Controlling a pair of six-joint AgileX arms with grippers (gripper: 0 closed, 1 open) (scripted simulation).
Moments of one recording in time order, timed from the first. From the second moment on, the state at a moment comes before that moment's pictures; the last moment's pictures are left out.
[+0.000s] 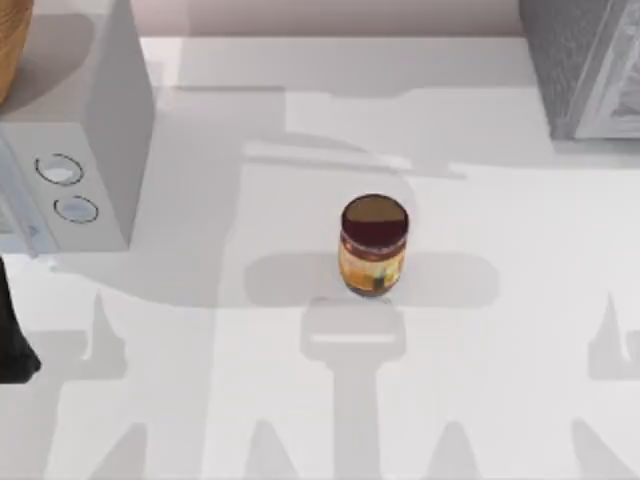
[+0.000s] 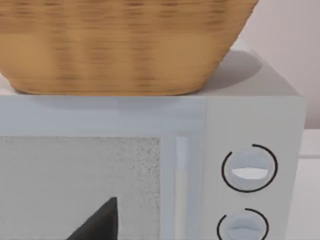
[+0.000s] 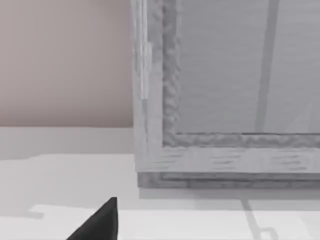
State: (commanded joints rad) left arm 0.00 0.00 0.00 0.00 0.00 0.00; right arm 0.00 0.00 0.00 0.00 0.00 0.00
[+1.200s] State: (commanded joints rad) left arm 0.00 0.00 0.00 0.00 0.00 0.00; right arm 0.17 1.40 0.54 0.53 -0.82 -0.24
